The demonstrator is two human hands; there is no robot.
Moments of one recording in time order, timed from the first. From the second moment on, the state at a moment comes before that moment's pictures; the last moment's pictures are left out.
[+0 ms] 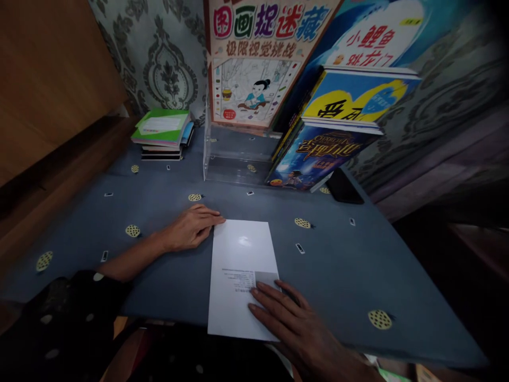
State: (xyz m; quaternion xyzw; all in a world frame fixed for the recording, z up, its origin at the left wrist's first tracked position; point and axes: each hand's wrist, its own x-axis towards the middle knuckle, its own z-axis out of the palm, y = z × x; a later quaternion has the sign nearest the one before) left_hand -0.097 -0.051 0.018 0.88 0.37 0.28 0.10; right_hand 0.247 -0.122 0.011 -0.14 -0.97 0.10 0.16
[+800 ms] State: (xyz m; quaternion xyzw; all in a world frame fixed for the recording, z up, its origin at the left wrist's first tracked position) left_hand -0.105 -0.045 0.030 0.72 0.43 0.37 0.40; right_hand 0.190 -0.014 0.069 -0.40 -0.72 0.34 0.45
